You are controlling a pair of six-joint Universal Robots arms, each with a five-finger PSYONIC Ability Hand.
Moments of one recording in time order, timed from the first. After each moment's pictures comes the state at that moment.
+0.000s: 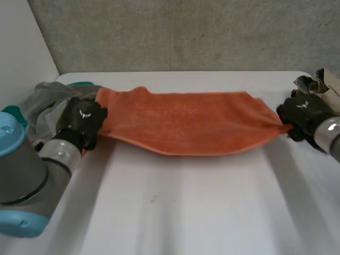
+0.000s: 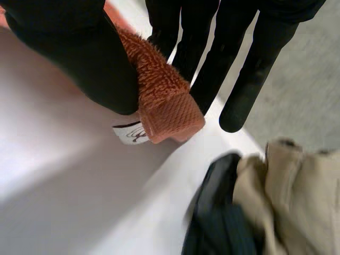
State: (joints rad) left arm 4.35 -1.78 -1.82 3.48 -1.55 3.75; right arm 1.65 -1.27 1.54 0.08 1.31 2.47; left_hand 1.16 1.20 1.19 1.20 0.97; right_hand 1.12 1.18 1.18 1.20 0.98
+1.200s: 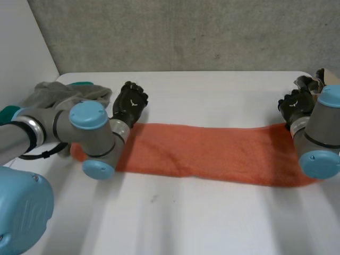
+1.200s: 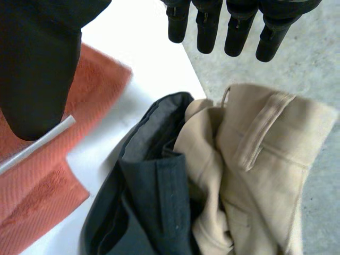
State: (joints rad) left arm 4.24 -2.54 -0.99 3.51 -1.55 4.07; right arm 1.75 -0.84 1.24 -0.21 1.68 2.27; left_hand 0.20 0.22 0.22 0.21 0.05; right_hand 0.22 0.21 0.21 0.20 0.04
